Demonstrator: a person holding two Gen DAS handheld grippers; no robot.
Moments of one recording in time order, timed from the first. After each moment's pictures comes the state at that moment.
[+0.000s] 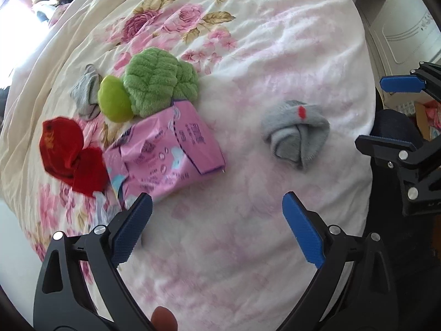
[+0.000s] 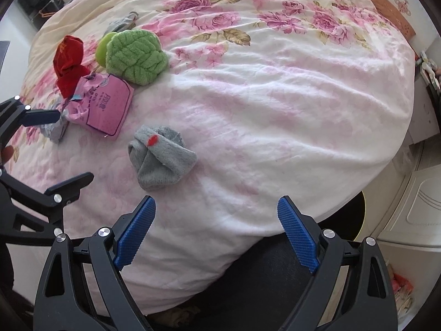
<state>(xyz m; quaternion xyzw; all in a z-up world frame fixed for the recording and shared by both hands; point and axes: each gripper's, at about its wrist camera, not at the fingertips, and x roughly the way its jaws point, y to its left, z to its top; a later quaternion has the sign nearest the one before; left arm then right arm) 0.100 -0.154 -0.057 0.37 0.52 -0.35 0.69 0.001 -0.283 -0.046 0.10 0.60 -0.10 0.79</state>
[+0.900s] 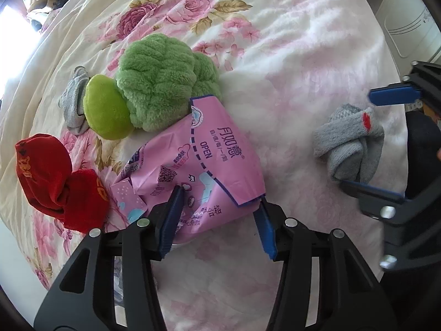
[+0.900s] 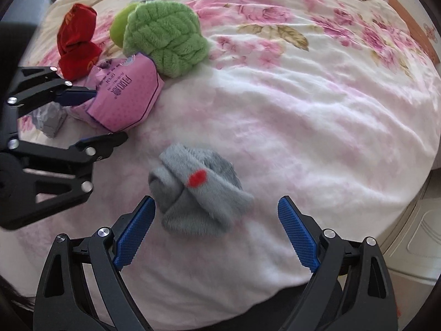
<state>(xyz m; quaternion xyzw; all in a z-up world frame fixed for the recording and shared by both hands) 0.137 -0.161 -0.101 0.38 0.50 -0.36 0.69 0.063 -0.244 -0.095 0.06 0.62 -0.04 0.79</state>
